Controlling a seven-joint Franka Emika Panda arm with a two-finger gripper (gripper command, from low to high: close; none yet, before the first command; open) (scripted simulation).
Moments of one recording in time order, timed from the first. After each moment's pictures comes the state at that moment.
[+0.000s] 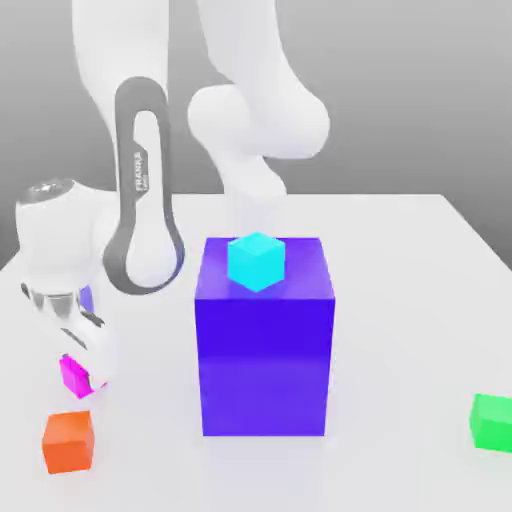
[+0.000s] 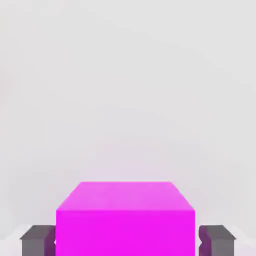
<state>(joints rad) -0.51 0.31 -0.15 -2.73 0.40 3.03 0.49</state>
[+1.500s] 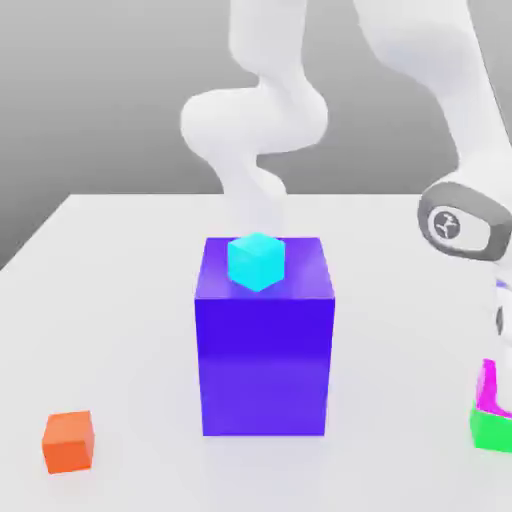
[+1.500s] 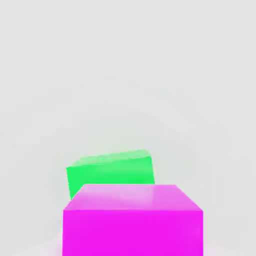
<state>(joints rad) 0.36 0.33 0.30 -2.41 -0.23 2.71 0.40</state>
